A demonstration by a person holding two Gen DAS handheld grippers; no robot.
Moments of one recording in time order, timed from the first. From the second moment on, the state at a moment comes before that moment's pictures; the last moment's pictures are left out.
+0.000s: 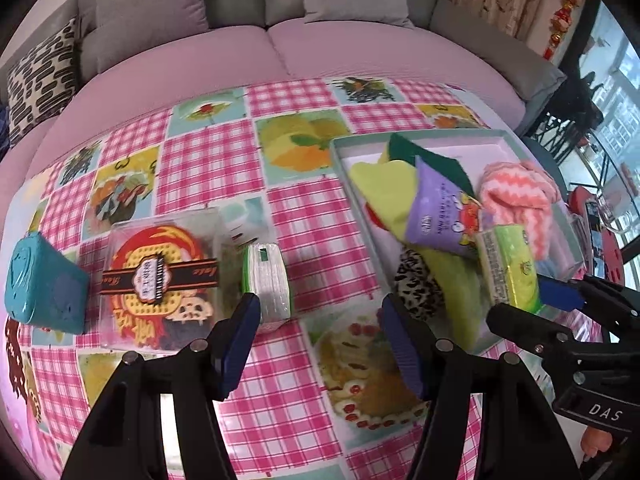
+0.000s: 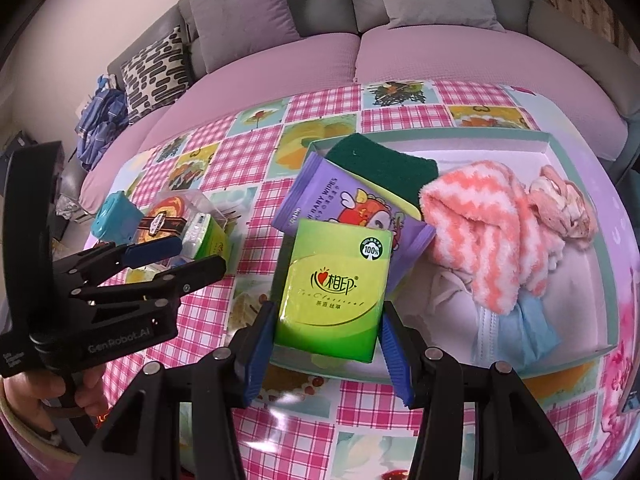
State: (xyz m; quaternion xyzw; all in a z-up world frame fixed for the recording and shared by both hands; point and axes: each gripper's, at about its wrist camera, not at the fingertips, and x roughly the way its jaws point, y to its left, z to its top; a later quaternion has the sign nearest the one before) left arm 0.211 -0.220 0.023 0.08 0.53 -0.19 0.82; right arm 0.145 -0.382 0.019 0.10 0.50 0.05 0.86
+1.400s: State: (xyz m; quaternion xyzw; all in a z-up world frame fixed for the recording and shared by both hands) left arm 0.245 -0.247 -0.025 0.11 0.59 -0.11 0.79; right arm 0.146 -0.388 0.010 0.10 0.51 0.04 0.85
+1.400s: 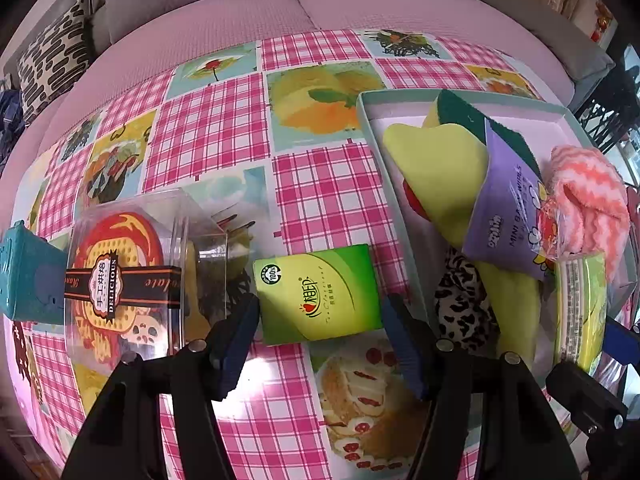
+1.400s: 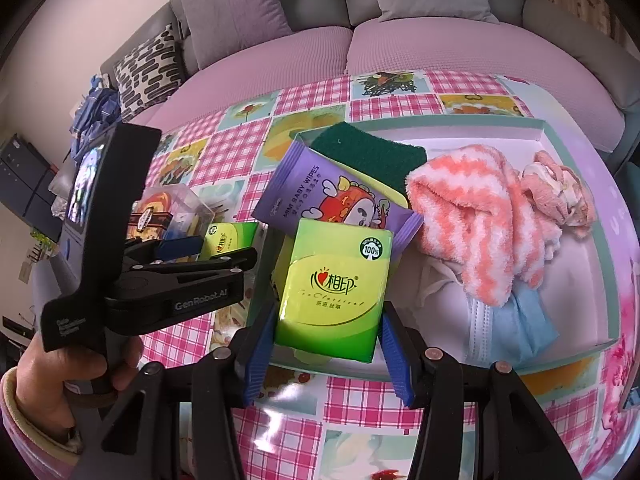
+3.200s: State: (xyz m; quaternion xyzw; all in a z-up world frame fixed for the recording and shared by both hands) left arm 0.181 -0.212 0.026 0.11 0.57 -0.15 0.80; right arm 0.121 -0.386 0.047 0.12 0.49 0.03 0.86
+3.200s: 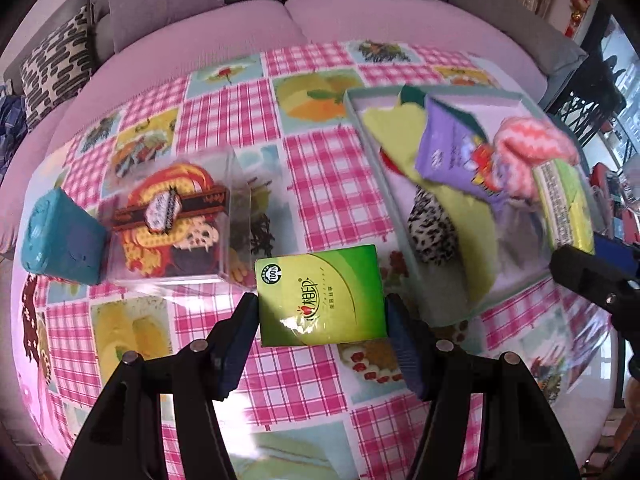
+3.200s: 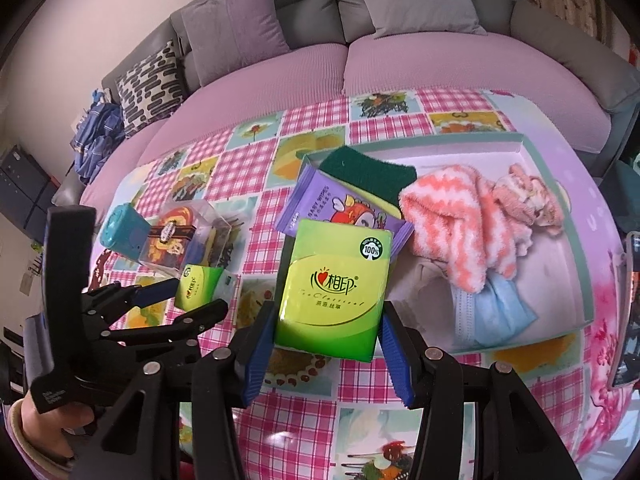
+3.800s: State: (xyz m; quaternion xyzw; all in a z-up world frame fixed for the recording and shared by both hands) left arm 0.184 -0.279 0.107 0.12 0.49 -0.23 0.83; right arm 0.106 -0.450 0.095 0.12 0.45 -0.03 0.88
